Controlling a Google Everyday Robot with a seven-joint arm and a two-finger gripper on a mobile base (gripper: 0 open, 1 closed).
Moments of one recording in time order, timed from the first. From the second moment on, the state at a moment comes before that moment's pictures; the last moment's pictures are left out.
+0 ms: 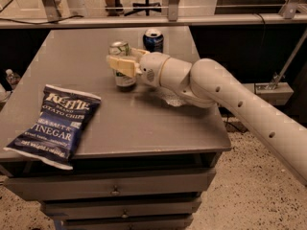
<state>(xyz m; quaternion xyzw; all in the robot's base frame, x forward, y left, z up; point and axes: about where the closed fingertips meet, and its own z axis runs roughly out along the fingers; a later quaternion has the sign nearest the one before) 0.653 0.086 0.906 -0.30 0.63 0.42 0.58</state>
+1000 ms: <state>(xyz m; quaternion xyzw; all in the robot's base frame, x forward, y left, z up) 0.637 0.066 0.898 -0.30 0.65 0.41 0.57</state>
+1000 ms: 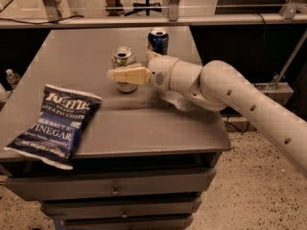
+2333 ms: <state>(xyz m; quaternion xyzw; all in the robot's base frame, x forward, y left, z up) 0.554 -0.077 0.960 -0.39 0.67 0.38 0.50</state>
